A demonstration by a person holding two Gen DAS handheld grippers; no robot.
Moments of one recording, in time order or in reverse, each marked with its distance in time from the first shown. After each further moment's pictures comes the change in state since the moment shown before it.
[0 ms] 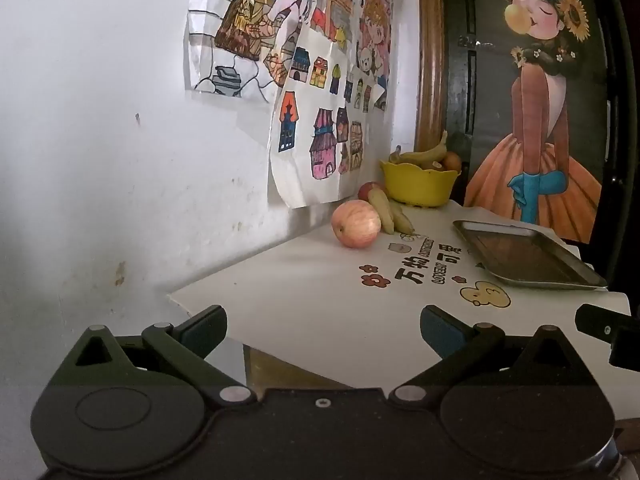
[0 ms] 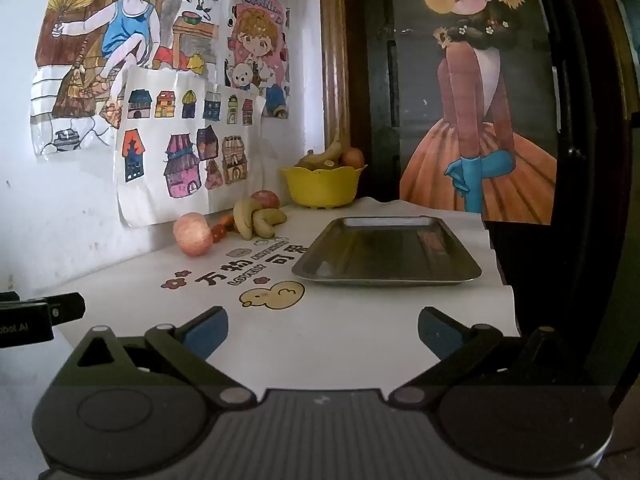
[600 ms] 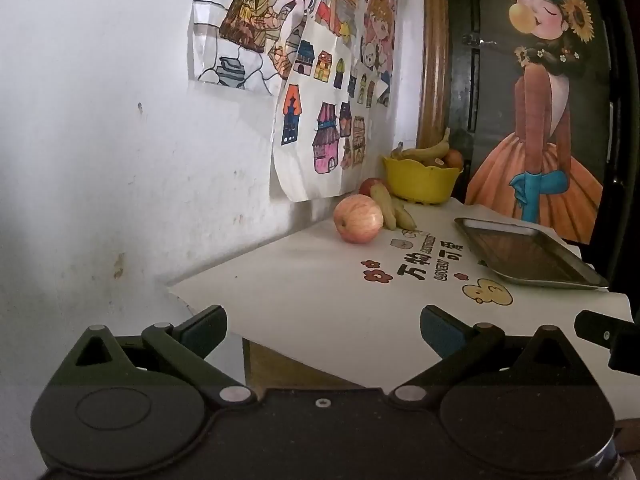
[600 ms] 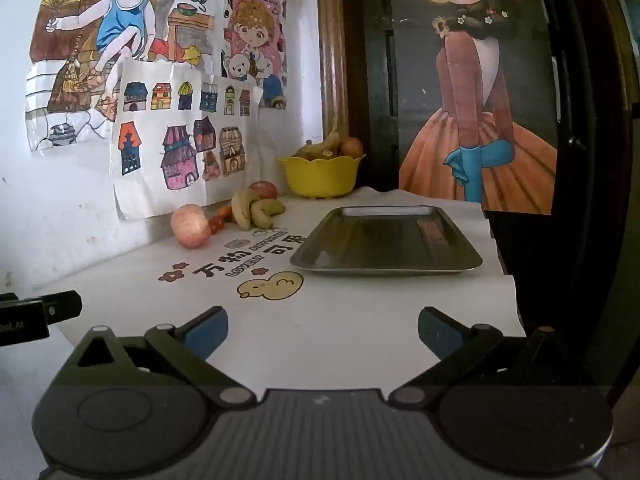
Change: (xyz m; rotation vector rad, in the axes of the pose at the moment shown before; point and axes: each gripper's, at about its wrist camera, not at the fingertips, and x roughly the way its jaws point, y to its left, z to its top) left arm 0.002 0.004 -0.008 -0.006 0.009 0.003; right arm 0.004 -0.002 -0.003 0.008 0.026 0.000
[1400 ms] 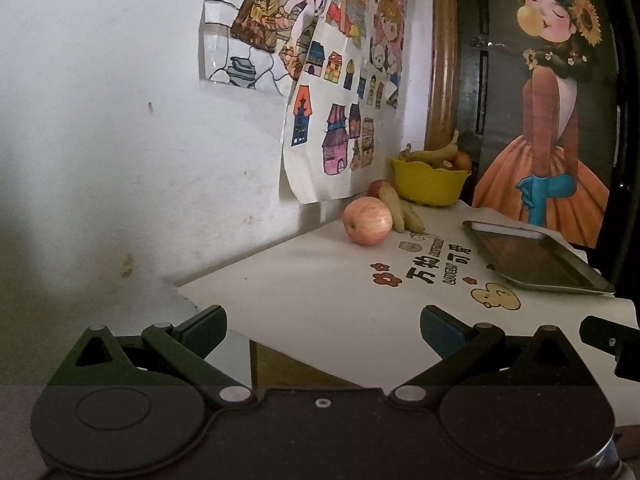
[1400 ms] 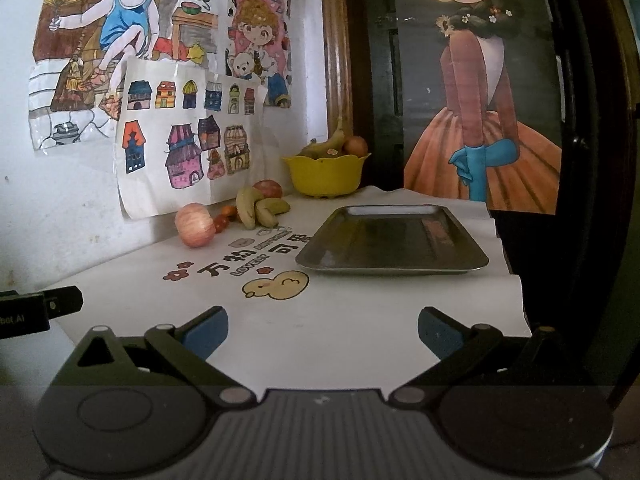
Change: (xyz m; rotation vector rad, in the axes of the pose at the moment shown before) left arm 0.003 0.002 0.005 -0.022 0.002 0.017; right arm 0.003 0.002 0.001 -0.005 0.009 0.015
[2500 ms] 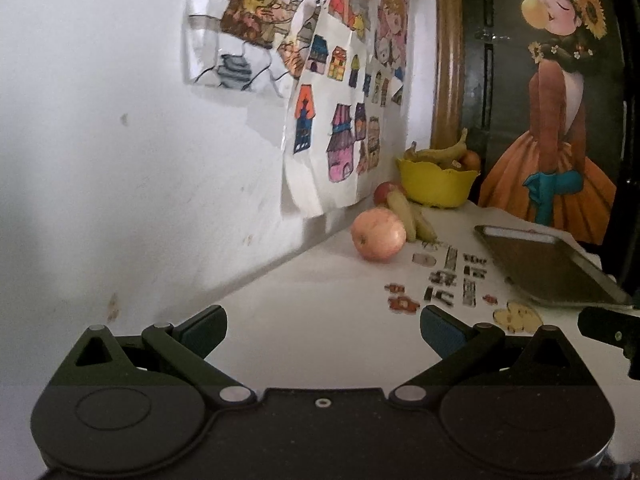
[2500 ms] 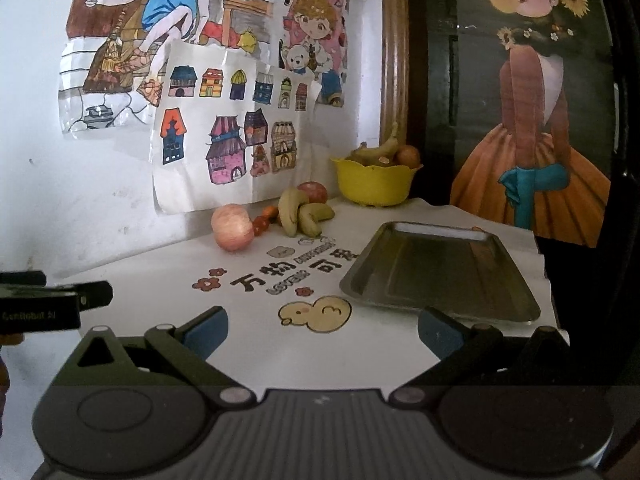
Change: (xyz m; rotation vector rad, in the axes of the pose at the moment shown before) left arm 0.039 0.009 0.032 0.018 0.022 -0.011; right arm 0.032 0.015 0.030 -0.124 0.013 0.125
